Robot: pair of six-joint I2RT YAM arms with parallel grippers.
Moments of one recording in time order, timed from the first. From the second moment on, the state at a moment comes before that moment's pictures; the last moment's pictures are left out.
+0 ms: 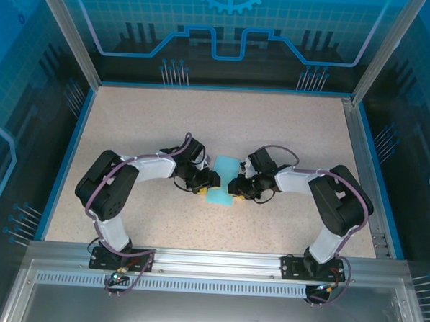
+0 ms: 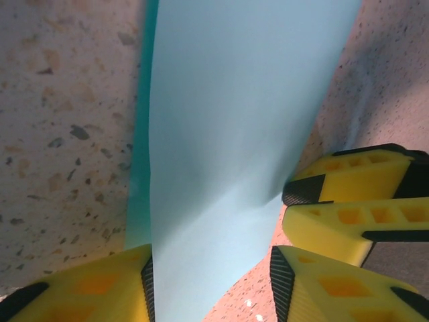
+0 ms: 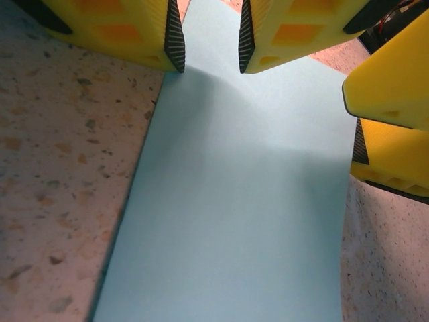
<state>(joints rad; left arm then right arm) -0.51 1.78 0.96 -0.34 0.57 -0.77 0.53 1.72 0.79 -0.17 -0.55 0.70</state>
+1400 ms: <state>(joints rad) -0.48 1.84 1.06 -0.31 0.61 -0.82 1.11 1.73 1.06 -0.44 0.39 0.42</state>
